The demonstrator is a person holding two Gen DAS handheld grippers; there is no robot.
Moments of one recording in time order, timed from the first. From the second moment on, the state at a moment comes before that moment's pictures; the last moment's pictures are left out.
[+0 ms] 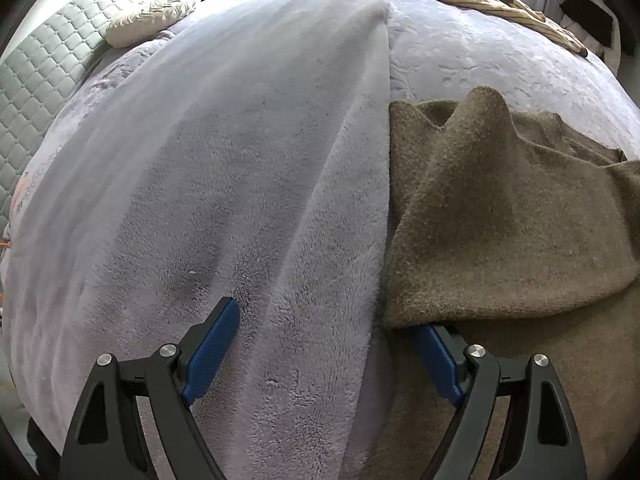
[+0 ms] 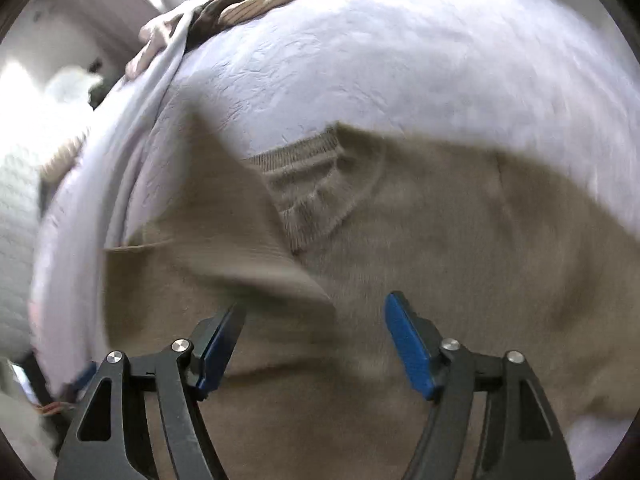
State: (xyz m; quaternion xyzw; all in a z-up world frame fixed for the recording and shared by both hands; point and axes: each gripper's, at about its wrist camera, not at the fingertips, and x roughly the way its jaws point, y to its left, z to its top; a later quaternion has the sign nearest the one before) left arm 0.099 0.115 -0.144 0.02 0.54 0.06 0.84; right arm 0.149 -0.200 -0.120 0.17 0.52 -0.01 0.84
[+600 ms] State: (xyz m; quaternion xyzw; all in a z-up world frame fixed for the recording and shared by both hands) left arm 0.106 0.139 -0.096 -0.04 0.55 -0.02 0.83; right arm 0.110 -0.260 -0.166 0.39 0.51 -0.02 0.77
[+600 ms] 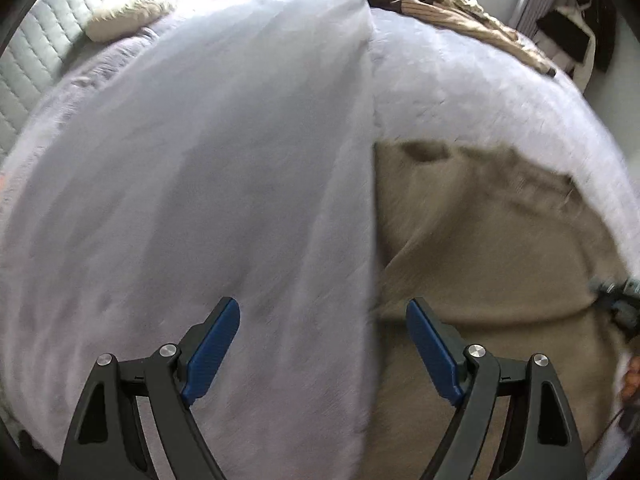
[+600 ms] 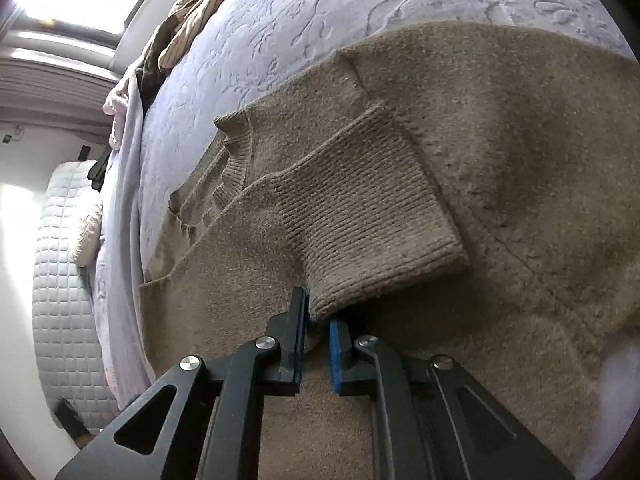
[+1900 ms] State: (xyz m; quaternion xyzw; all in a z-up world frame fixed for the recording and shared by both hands) left arm 0.188 0.127 -0.126 -0.06 0.57 -0.07 0.81; right arm 0.075 -0.310 -0.173 0.43 0.50 -0.03 0.75
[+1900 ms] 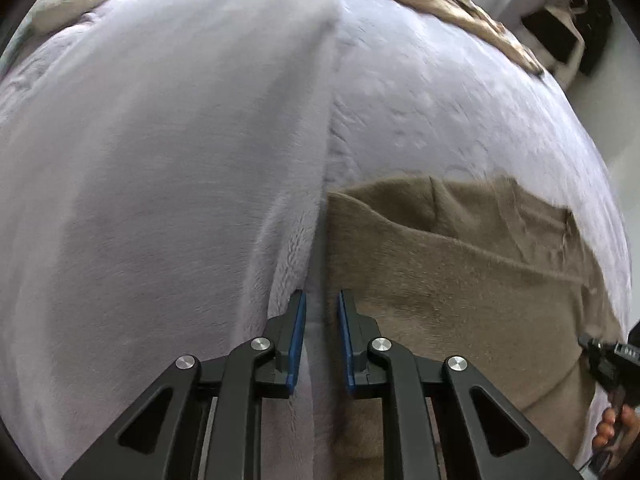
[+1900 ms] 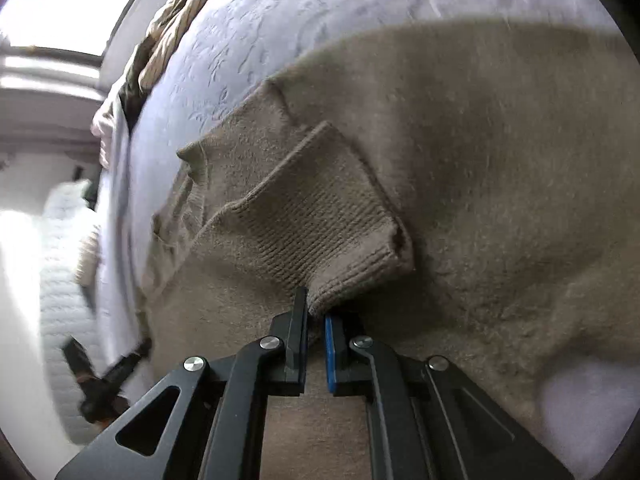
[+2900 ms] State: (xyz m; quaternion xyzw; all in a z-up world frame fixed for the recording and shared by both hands) left arm 0.046 0.199 -0.107 -0.06 0.59 0.05 0.80; right arm 0.130 -0.010 -0.206 0.44 0.57 0.23 0.65
